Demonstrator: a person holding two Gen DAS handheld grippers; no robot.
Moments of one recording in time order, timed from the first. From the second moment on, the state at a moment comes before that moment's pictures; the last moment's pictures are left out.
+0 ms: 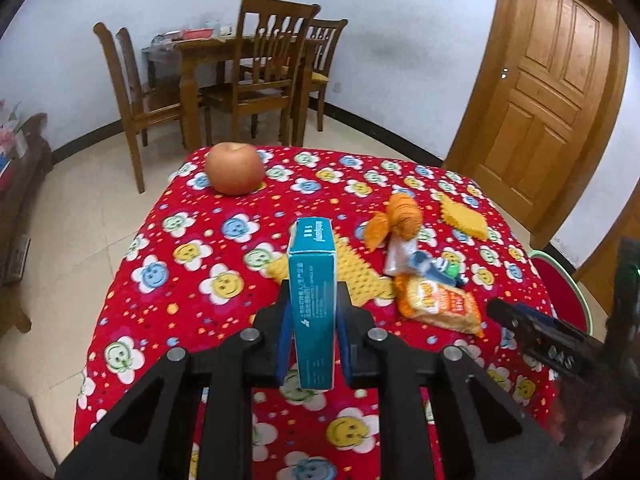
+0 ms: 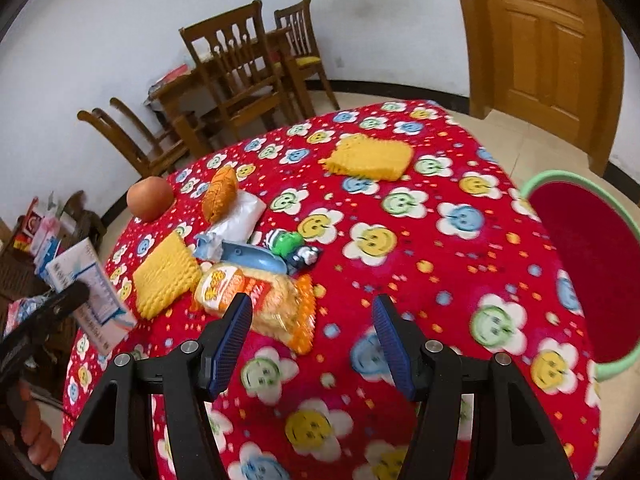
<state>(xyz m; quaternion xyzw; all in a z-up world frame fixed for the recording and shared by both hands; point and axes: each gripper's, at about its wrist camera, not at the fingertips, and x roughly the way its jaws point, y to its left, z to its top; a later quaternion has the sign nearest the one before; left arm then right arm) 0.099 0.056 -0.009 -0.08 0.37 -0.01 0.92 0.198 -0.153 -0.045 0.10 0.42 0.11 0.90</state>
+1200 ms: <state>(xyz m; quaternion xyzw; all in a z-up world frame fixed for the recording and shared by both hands) 0.083 0.084 -0.026 -0.10 0.39 0.02 0.91 0.187 -0.077 -0.060 0.01 0.46 0.19 0.87</state>
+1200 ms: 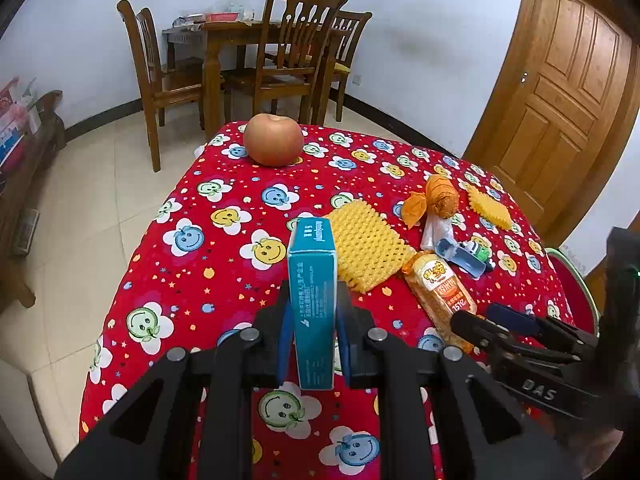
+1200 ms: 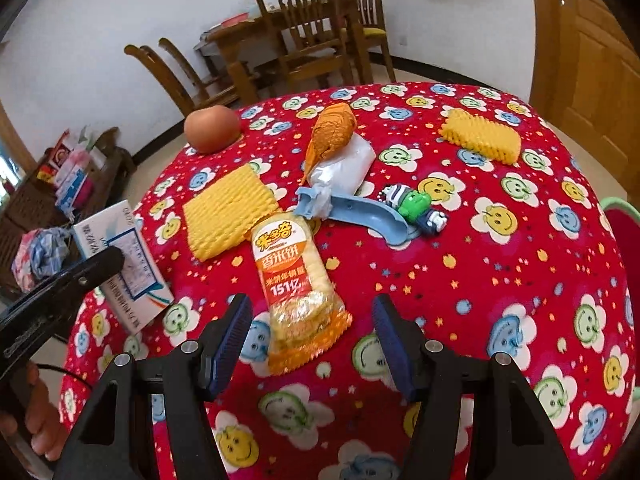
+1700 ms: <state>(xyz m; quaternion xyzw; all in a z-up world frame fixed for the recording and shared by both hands) 0.082 0.075 -0.023 -0.09 0.39 0.01 0.92 0.166 -0.088 -0.060 0.02 0.44 0.19 0.87</state>
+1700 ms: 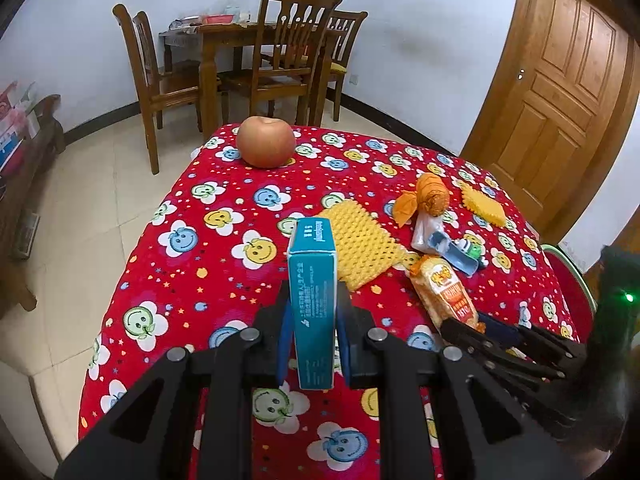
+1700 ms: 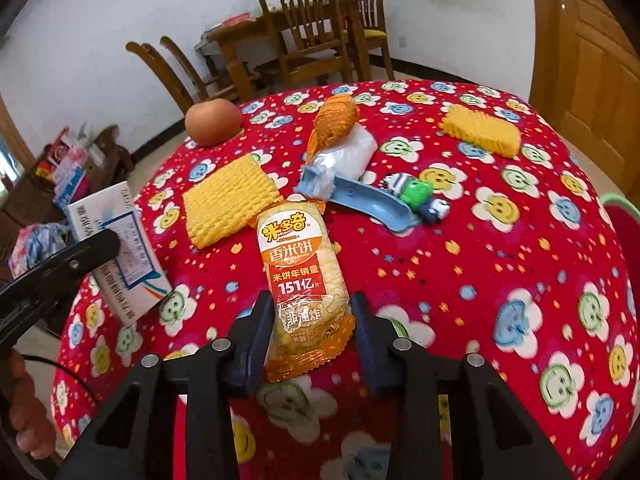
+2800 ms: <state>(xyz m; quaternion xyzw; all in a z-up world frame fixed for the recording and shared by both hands) 0.090 -0.075 0.012 -0.01 0.37 -0.12 0.92 0.104 -0.272 -0.005 0.16 0.36 0.08 0.92</state>
